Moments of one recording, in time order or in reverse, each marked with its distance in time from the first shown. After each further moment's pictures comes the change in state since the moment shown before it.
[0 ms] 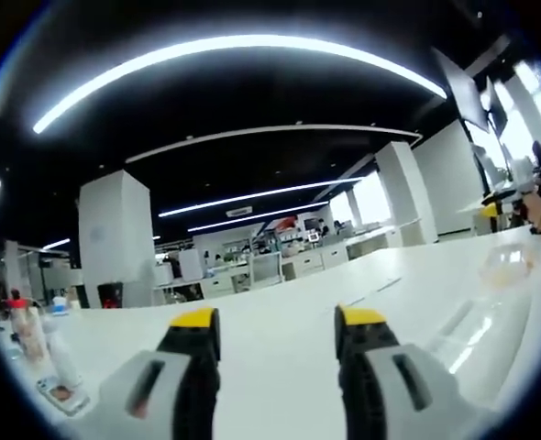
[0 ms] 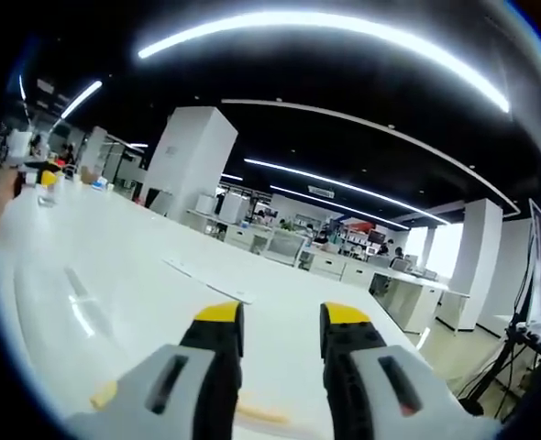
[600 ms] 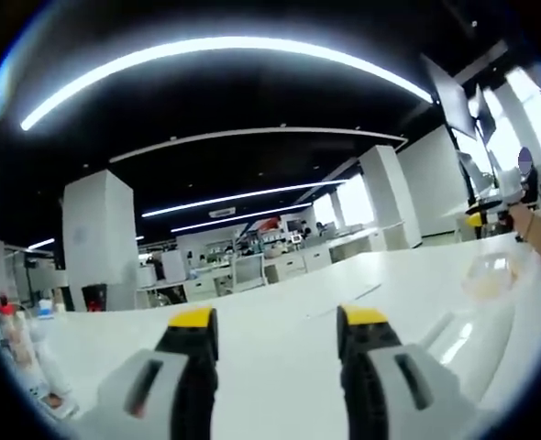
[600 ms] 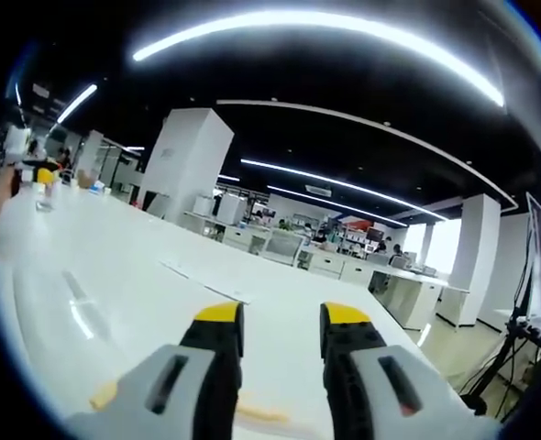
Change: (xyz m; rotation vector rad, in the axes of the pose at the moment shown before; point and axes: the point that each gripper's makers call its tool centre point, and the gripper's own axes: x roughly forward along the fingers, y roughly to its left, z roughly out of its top) left arm 0.007 -0.023 0.013 -0.007 0.019 -0.074; right arm -0.002 -0.004 0.000 0.019 -0.010 -0.008
